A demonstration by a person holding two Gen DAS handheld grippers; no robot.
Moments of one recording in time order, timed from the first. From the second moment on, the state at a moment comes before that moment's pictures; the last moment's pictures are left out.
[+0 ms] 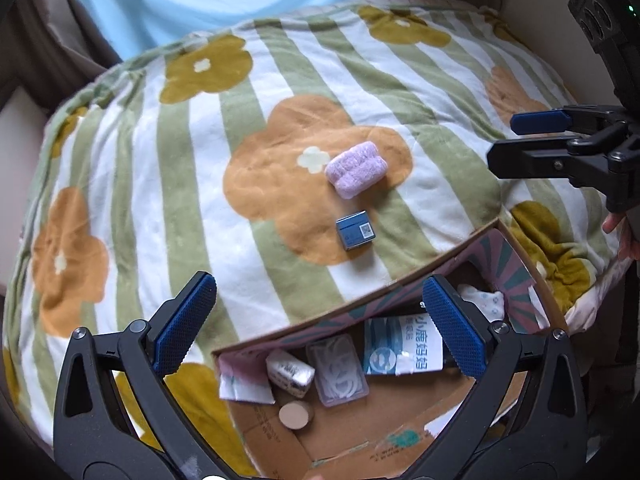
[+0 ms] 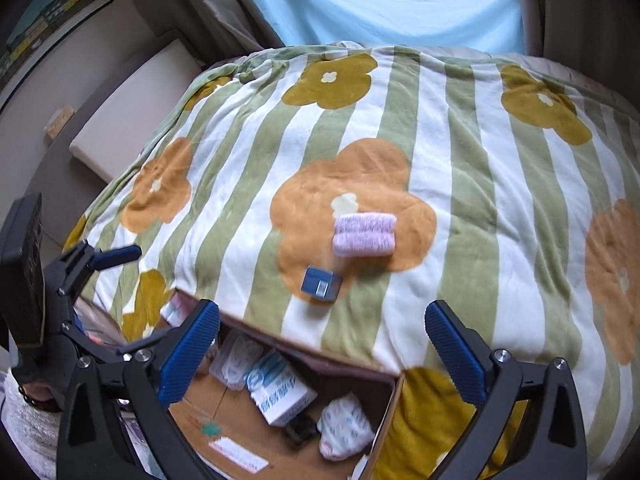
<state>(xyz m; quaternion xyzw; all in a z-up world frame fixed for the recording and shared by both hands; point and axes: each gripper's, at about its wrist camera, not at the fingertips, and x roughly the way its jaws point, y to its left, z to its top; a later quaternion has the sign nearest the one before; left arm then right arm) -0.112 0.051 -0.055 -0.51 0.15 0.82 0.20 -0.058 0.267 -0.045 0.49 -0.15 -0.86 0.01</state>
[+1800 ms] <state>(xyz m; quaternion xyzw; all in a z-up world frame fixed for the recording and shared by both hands) -0.222 0.121 -0.212 -0.68 0.10 0.69 0.23 -0.195 0.305 -0.188 0.58 -0.11 -0.80 0.06</state>
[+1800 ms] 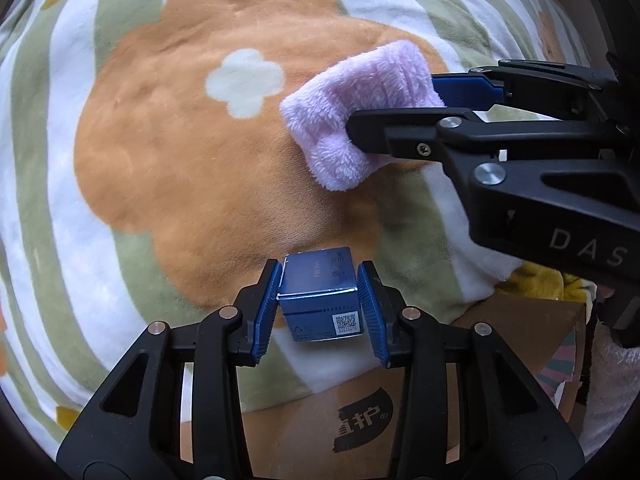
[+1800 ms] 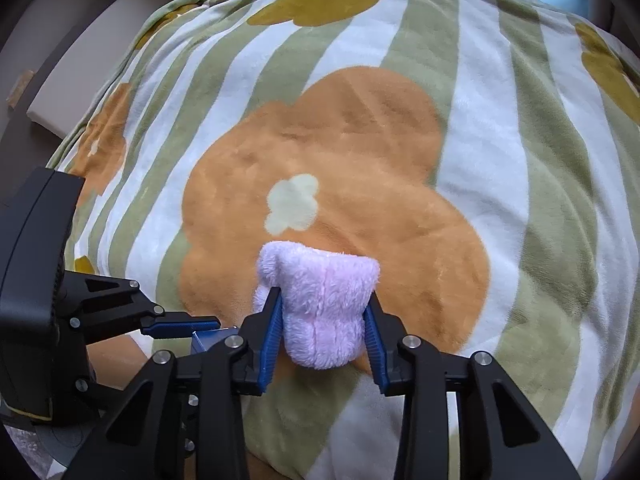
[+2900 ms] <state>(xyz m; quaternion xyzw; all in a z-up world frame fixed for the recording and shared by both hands) -0.177 0.055 -0.078 -0.60 0.08 0.76 0.24 -0.133 0.284 -0.061 0.50 -0.10 -0.86 0.04</state>
